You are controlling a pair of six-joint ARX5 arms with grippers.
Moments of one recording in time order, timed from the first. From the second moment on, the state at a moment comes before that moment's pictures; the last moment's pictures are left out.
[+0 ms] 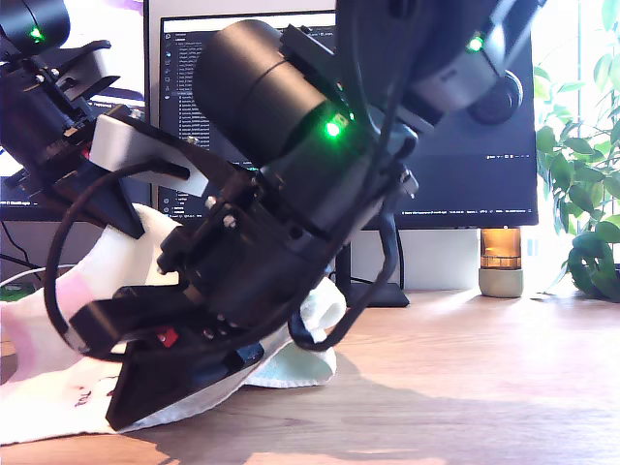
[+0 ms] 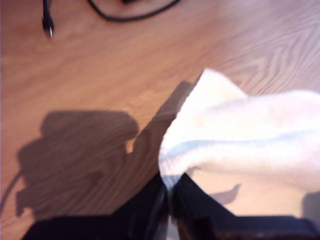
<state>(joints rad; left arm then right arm) -0.25 1.48 0.94 -0.38 0.37 0.16 0.98 1.84 0.94 -0.05 -0.27 -0.26</state>
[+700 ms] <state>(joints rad) -0.18 1.52 0.94 -0.41 0.38 0.19 0.81 1.78 0.98 -0.43 -0.33 -0.53</state>
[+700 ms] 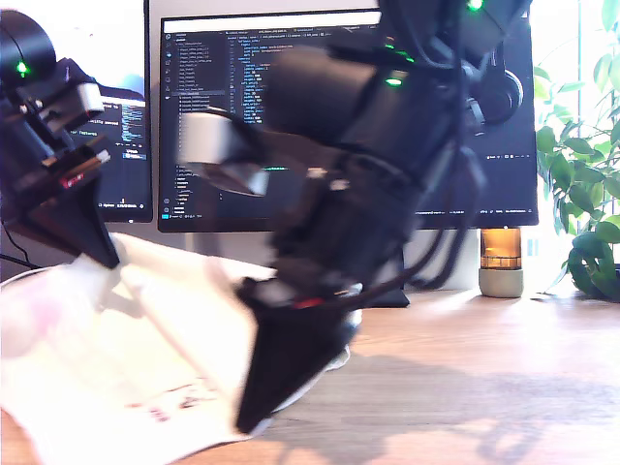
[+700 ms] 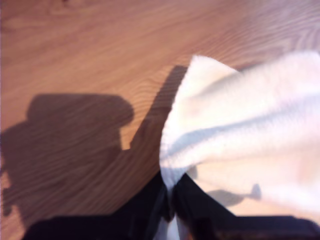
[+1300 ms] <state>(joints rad) -0.14 1.54 0.94 -0.30 0.53 0.23 0.69 1.77 1.00 -0.65 -0.32 -0.76</state>
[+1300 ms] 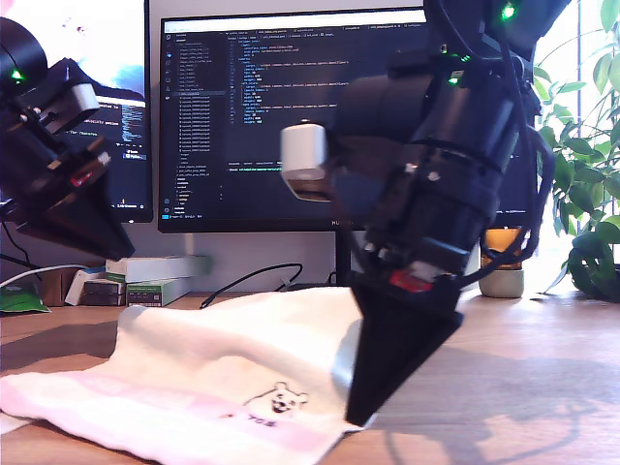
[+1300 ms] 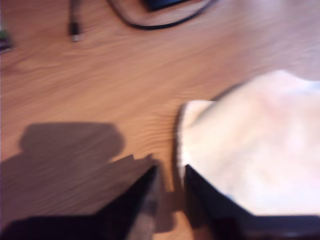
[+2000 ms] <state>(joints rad) -0.16 1.40 0.94 -0.40 0.61 0.30 0.55 1.77 1.10 -0.72 -0.12 -0.78</state>
